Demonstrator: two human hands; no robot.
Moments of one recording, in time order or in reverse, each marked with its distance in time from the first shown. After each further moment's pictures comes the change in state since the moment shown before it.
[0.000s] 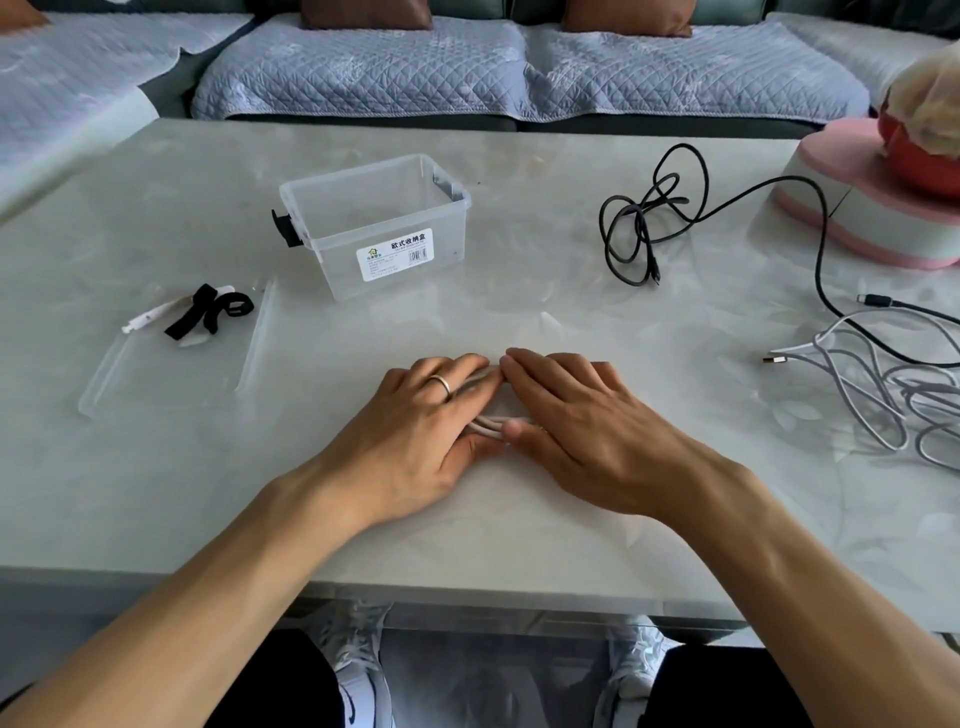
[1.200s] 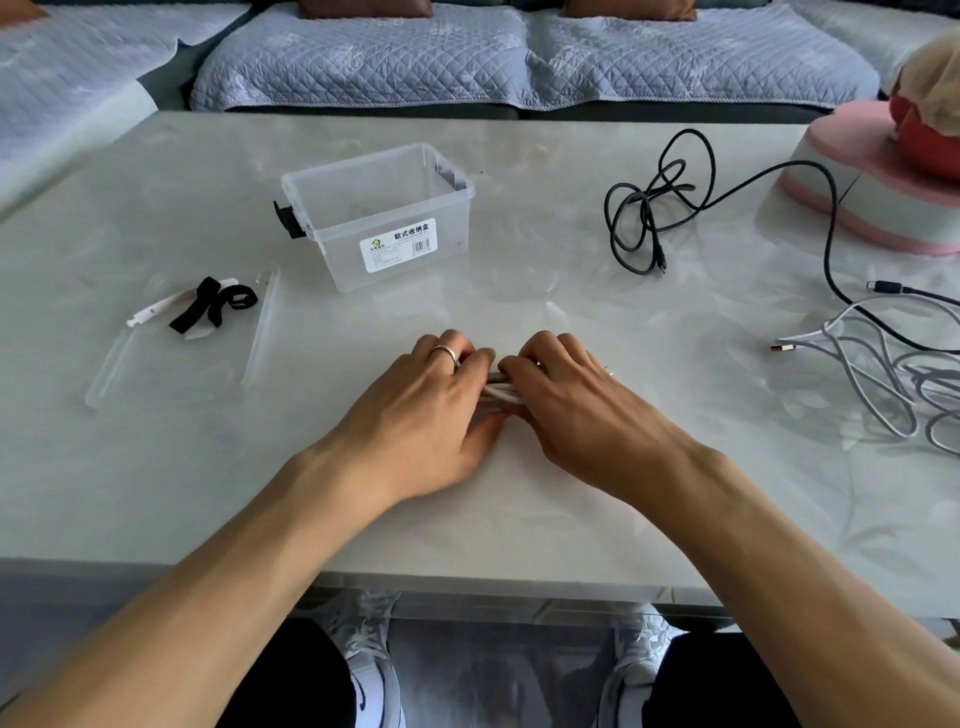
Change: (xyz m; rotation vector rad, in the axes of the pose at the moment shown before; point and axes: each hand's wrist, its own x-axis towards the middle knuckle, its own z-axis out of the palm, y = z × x) left_hand 0.008 0.011 -0.013 0.037 -0.030 -0.100; right_hand 0.015 -0.007 0.011 -0.025 0.142 -0.009
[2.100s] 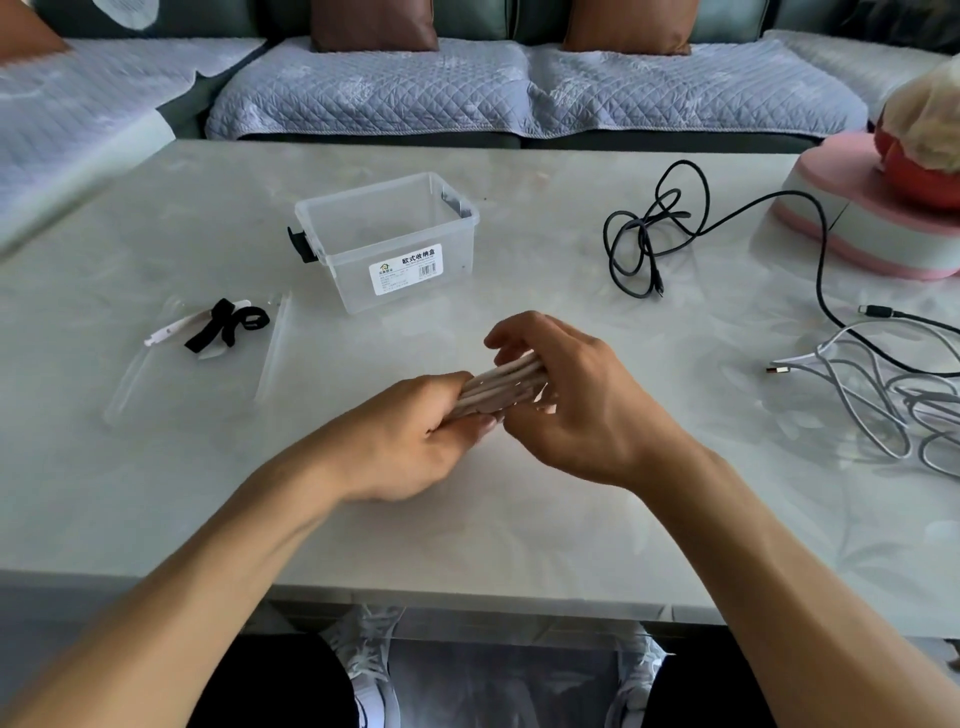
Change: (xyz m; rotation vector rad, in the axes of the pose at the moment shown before) left_hand -0.008 -0.001 -0.036 -0.613 -0.191 -0.159; right_hand 0.012 -0.019 -0.047 0.587 0.147 0.113
